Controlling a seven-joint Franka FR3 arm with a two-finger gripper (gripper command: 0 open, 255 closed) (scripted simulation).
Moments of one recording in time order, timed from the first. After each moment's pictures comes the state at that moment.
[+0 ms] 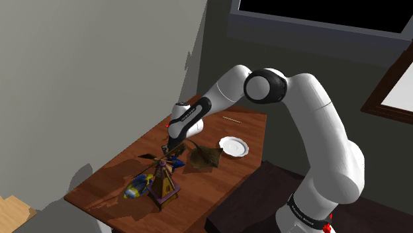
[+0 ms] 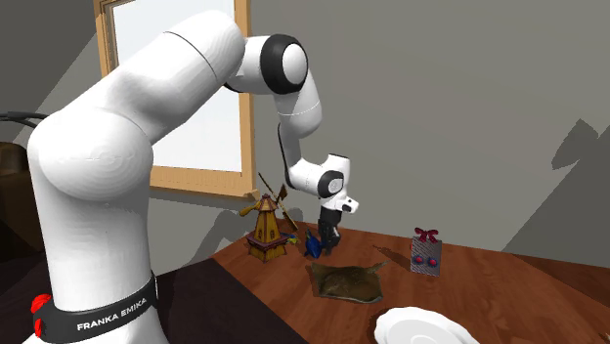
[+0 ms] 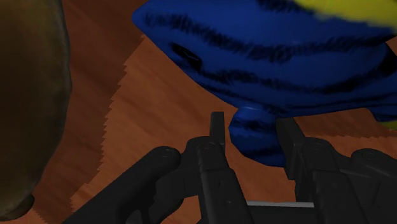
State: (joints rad) arm 0.06 0.81 0.15 -1.80 0.06 2.60 0.47
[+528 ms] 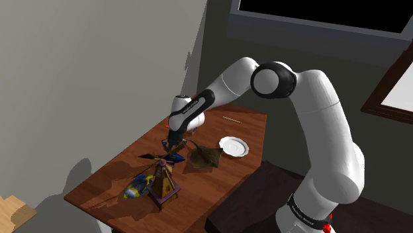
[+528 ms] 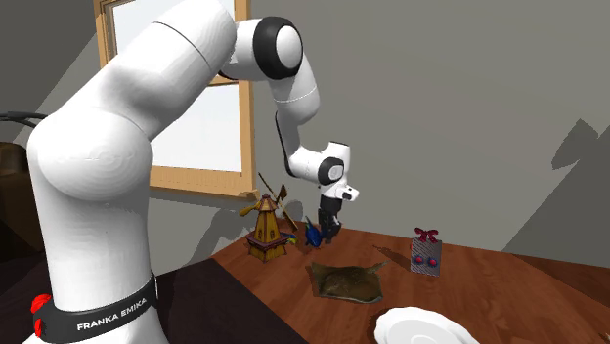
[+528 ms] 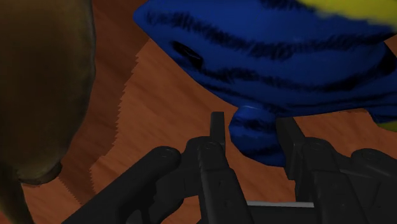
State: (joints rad) arm 0.05 0.72 0.16 -1.83 0.07 2.55 0.48
